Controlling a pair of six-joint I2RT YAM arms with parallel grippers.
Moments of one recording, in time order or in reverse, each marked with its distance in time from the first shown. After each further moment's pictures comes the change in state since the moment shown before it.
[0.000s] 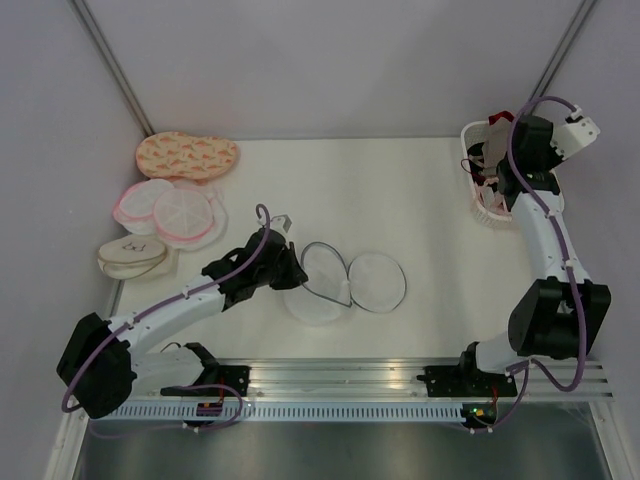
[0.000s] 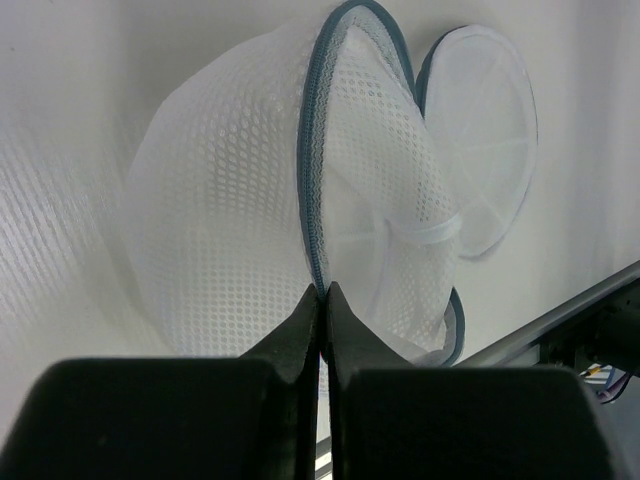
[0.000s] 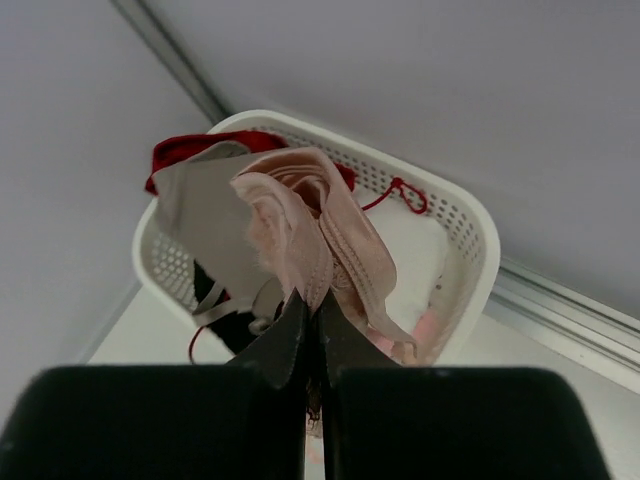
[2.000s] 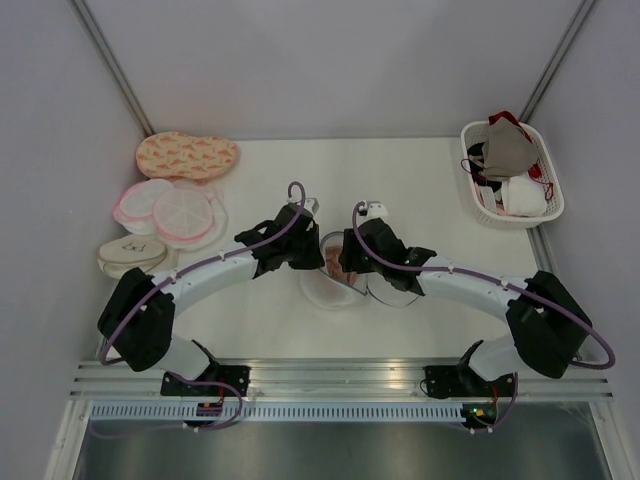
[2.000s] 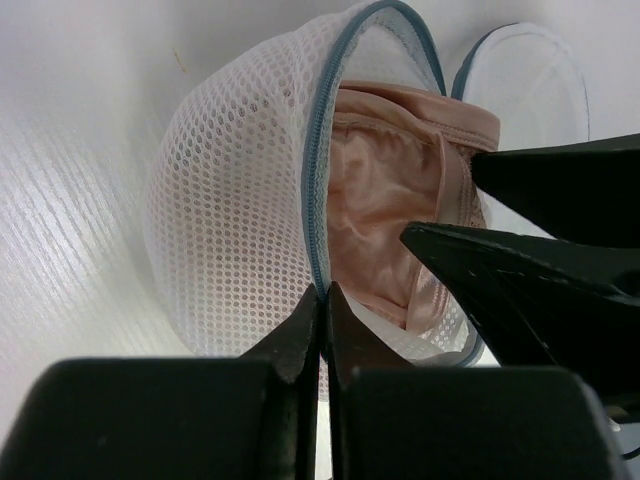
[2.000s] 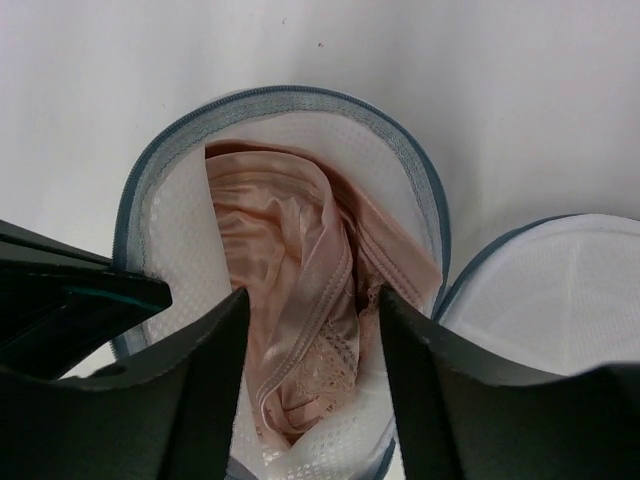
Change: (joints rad) left arm 0.000 0.305 0.261 -0.044 0.035 0.105; right arm 0.879 -0.034 -0.528 0.179 -0.529 0.013
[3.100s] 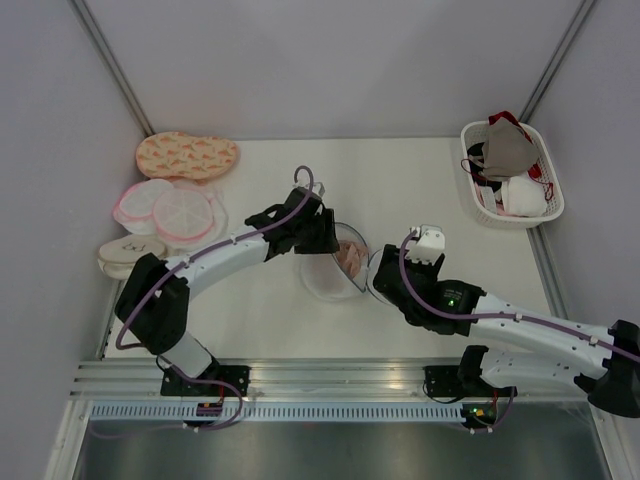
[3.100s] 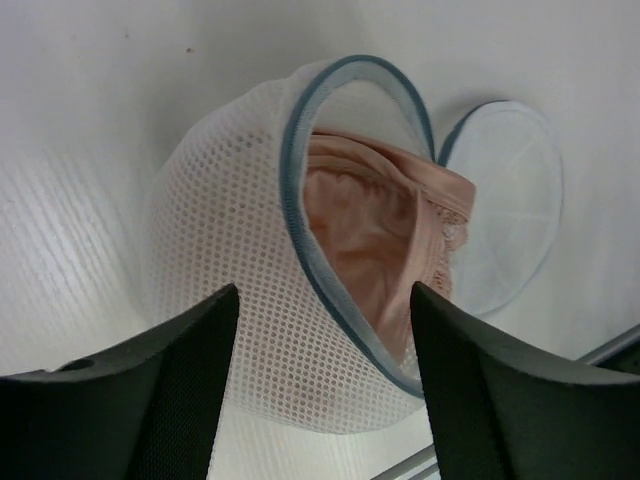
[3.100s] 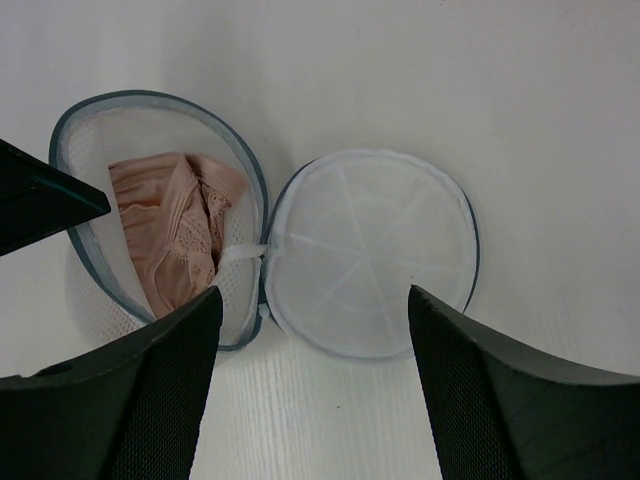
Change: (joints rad) left arm 0.017 0.099 0.159 -0.029 -0.029 -0.014; right arm 0.302 -0.415 -0.035 -0.556 0.700 0.378
